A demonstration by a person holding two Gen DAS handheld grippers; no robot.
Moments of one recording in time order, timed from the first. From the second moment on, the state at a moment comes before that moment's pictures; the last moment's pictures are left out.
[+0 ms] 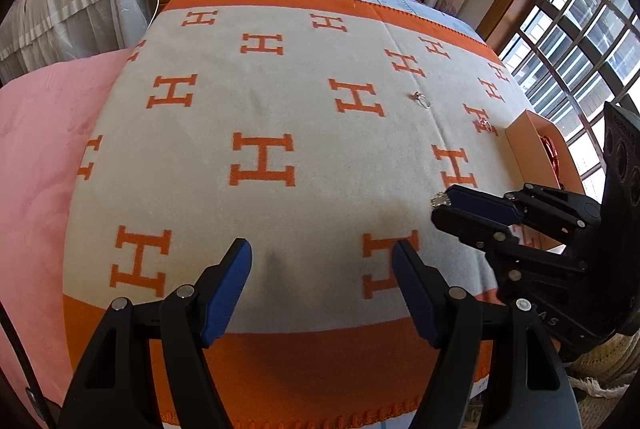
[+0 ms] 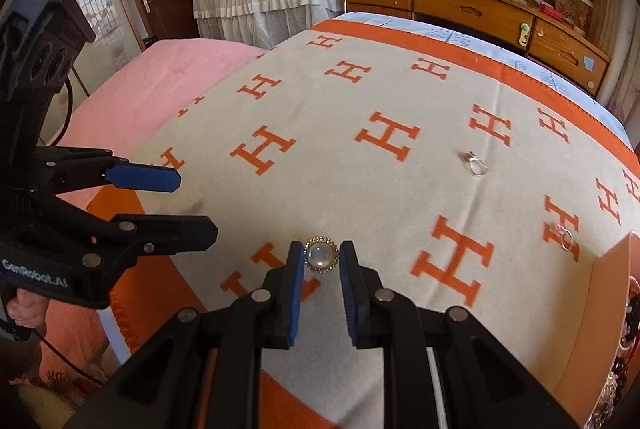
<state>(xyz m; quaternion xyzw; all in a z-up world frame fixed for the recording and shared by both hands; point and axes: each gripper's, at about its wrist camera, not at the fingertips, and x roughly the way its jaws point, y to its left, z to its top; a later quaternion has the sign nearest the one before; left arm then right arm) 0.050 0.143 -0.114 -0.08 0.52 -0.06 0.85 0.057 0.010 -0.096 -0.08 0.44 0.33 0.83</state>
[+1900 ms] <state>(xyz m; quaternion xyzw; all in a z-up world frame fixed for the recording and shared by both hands) 0.239 0.055 -0.143 -0.15 0.64 -0.01 0.76 0.199 -0.063 -0.101 -0.26 0.54 0.33 0.72</state>
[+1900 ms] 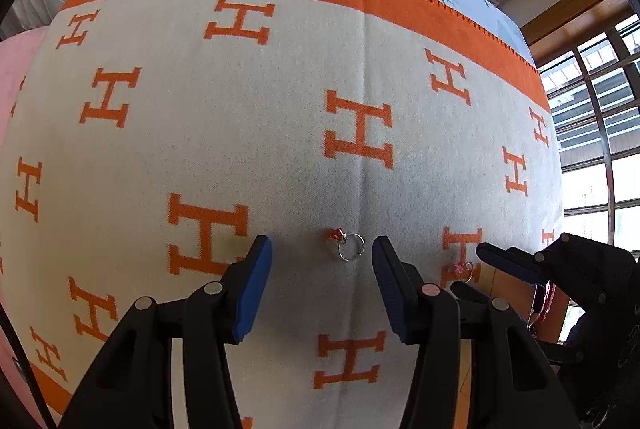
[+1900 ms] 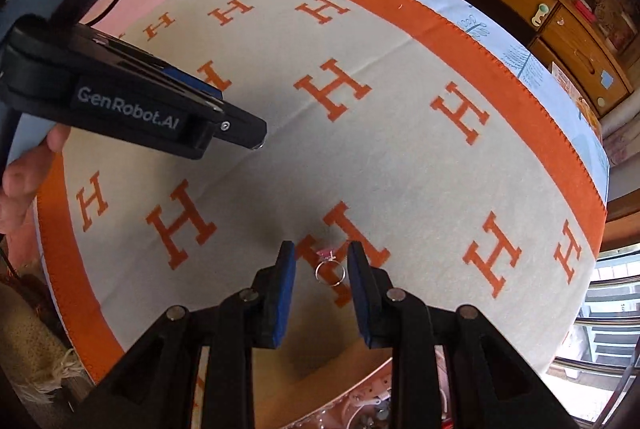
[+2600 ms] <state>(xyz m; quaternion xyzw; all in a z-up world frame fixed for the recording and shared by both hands) 0.251 0.011 -0.140 -0.06 0.64 -0.02 0.76 0.167 -0.119 -0.053 -0.12 0.50 0.35 0.79</state>
